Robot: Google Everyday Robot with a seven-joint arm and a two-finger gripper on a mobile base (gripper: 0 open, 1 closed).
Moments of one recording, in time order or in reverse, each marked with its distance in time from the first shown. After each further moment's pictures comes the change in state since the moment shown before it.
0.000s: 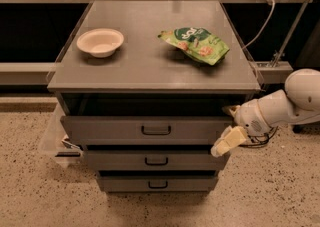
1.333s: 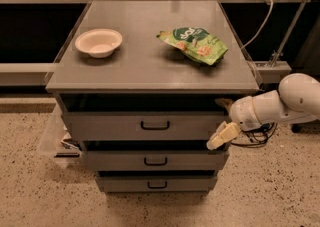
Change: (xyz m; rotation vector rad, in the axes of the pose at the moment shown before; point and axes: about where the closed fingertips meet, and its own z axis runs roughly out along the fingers) arm -0.008 -0.035 0.017 0.040 -0.105 -0.146
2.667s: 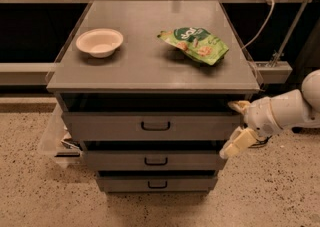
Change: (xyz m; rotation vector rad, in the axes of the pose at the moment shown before) arm -0.009 0.044 -0.055 0.075 0.106 -0.019
